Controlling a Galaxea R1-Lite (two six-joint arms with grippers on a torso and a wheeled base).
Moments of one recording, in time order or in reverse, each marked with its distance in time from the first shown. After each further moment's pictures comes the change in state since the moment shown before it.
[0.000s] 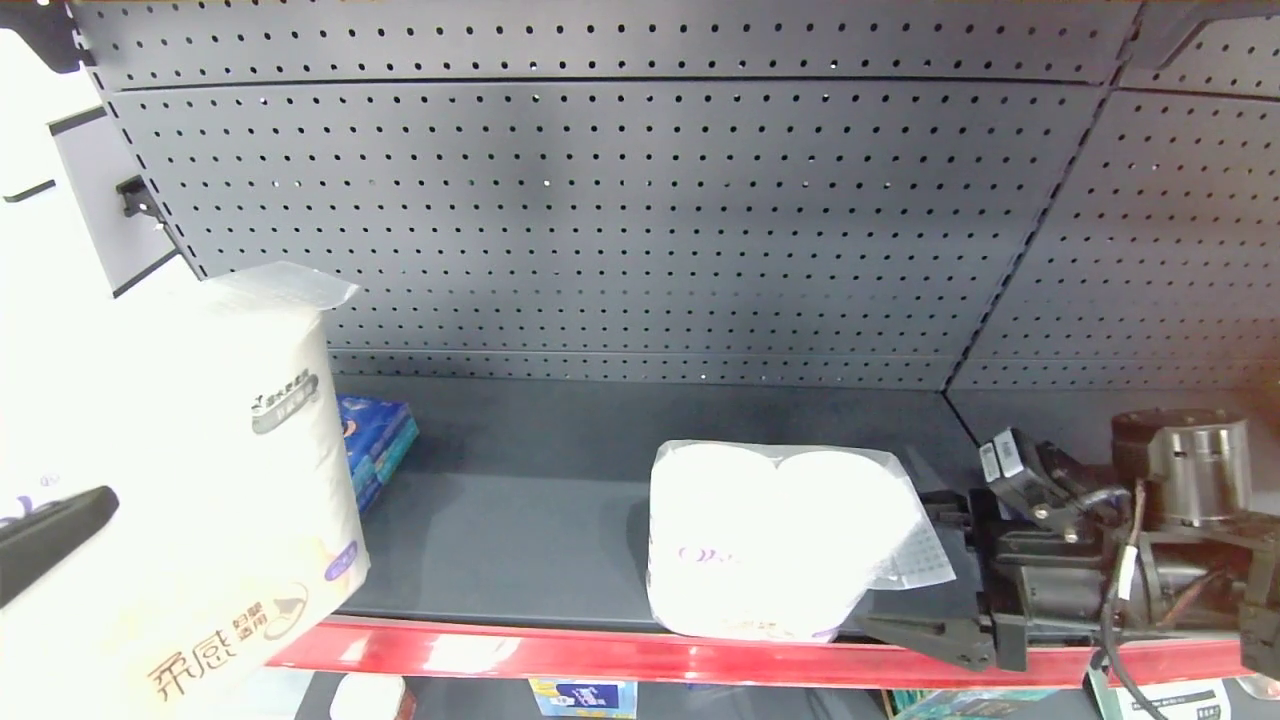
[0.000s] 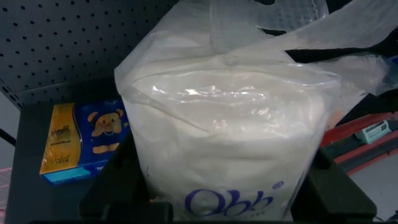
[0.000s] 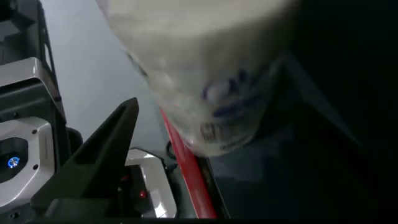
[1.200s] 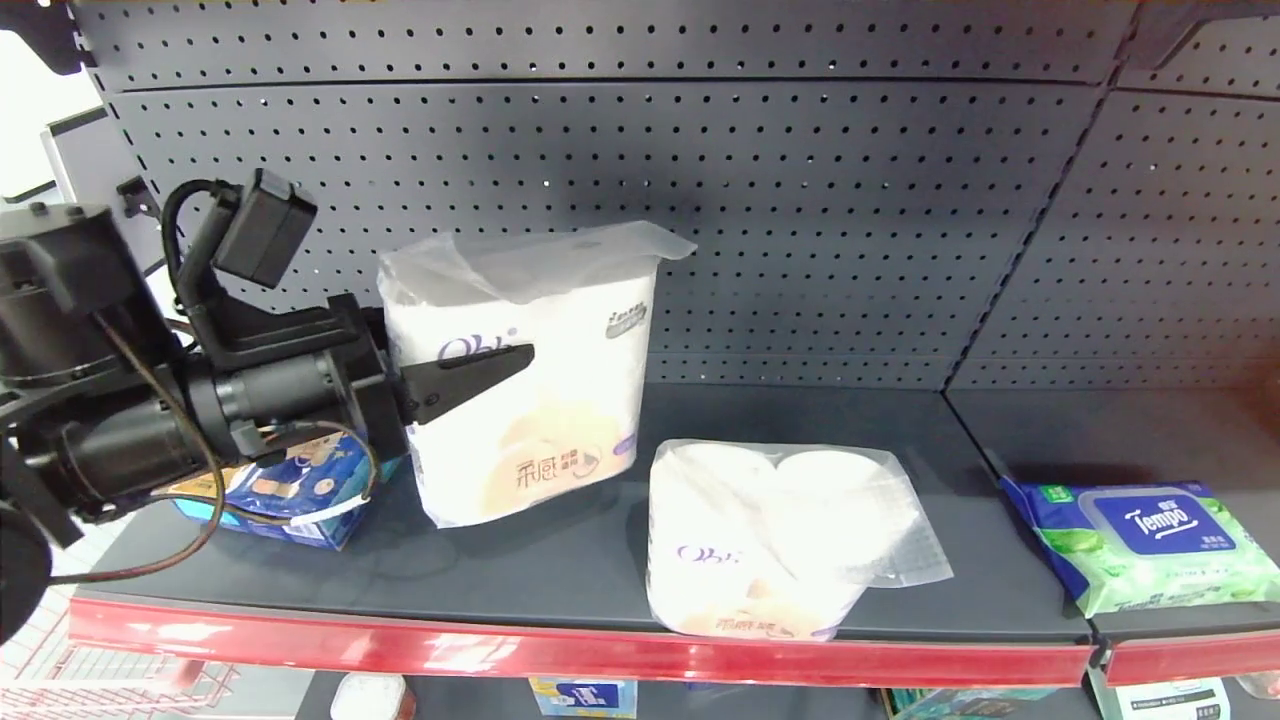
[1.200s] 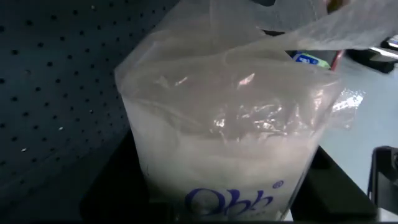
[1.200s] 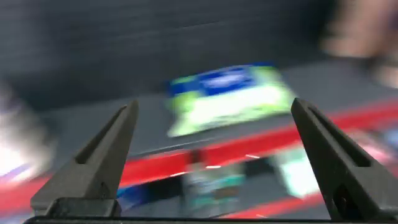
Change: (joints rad) left arm 0.000 0.803 -0.064 -0.811 -0.530 0.000; right arm -0.776 -1.446 0.265 0.585 -0.691 0.530
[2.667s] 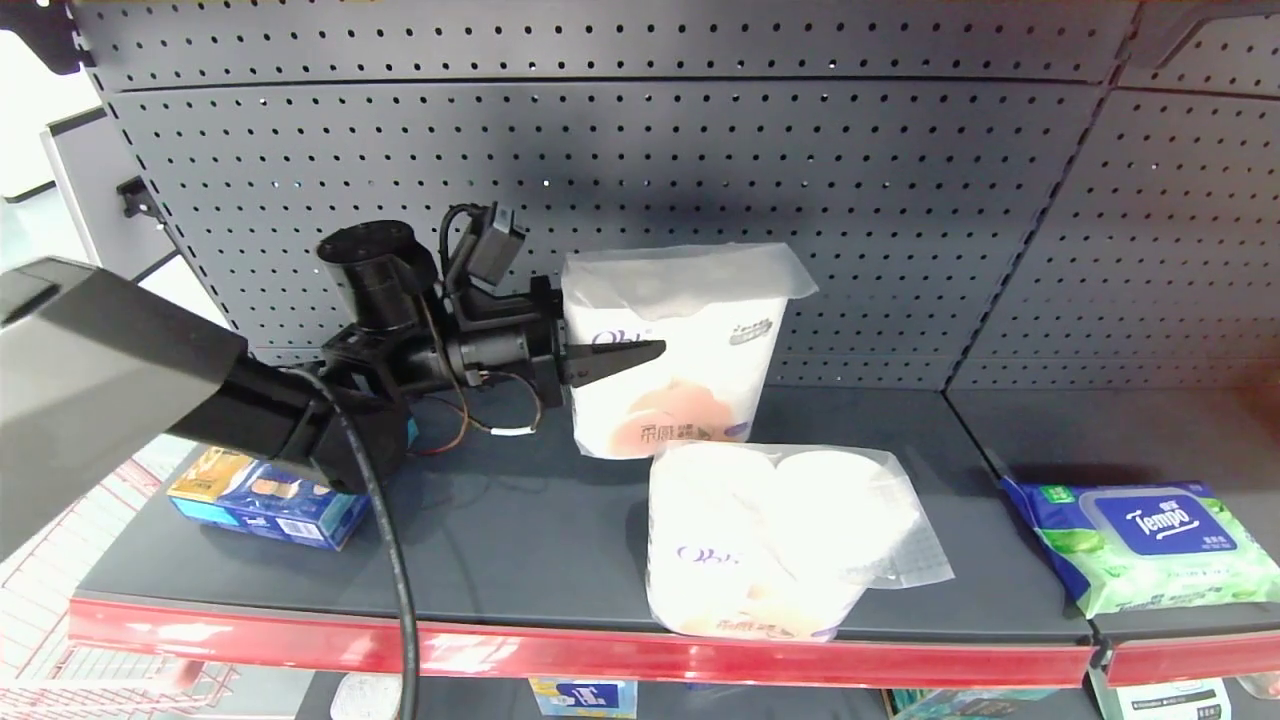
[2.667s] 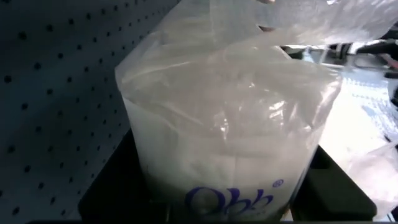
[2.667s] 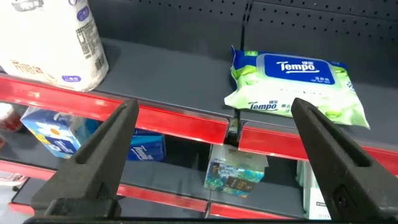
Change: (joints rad) left arm -0.041 0.580 -0.439 -0.346 -0.395 -0.039; right arm 0.646 -0.070 0.053 0.092 -0.103 -0.170
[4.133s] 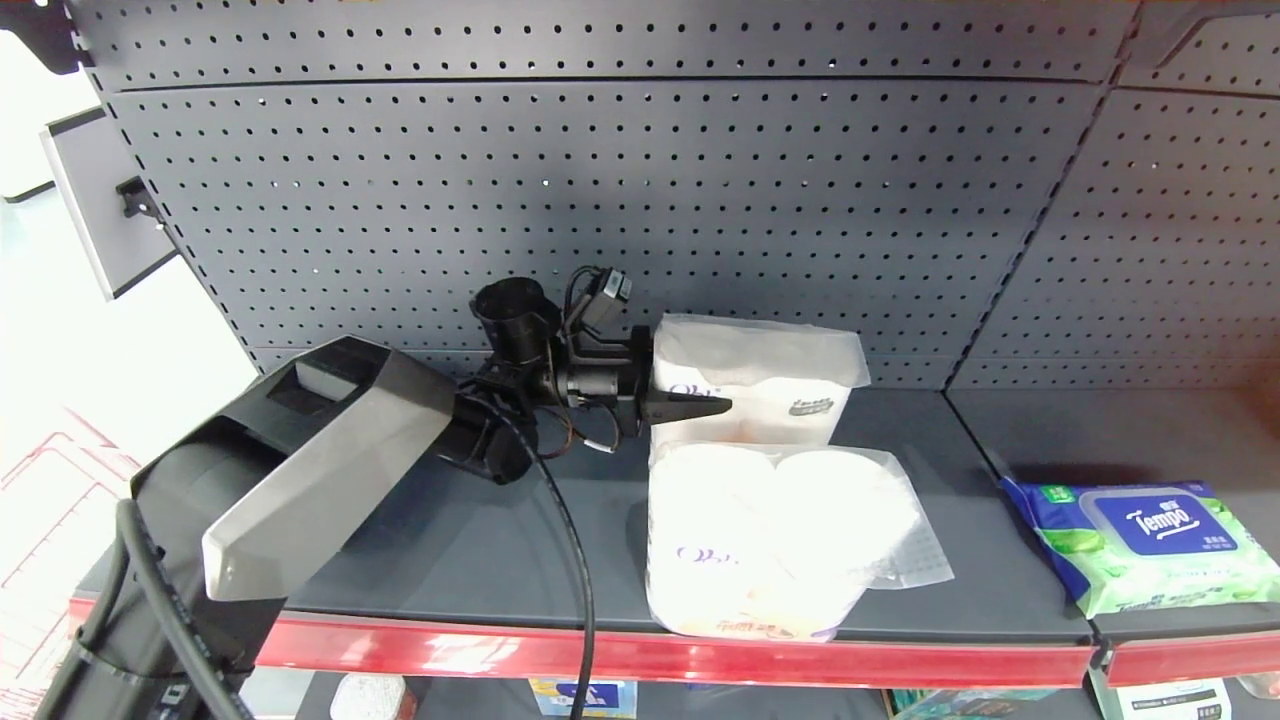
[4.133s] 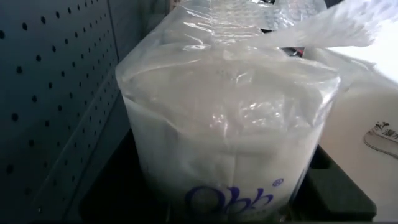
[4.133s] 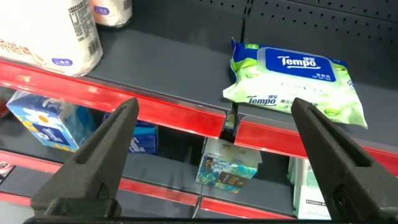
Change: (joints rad) left arm -0.079 0.416 -0.466 -0.040 -0.205 -0.141; right arm 0.000 -0.003 0.031 -0.007 -0.001 -0.055
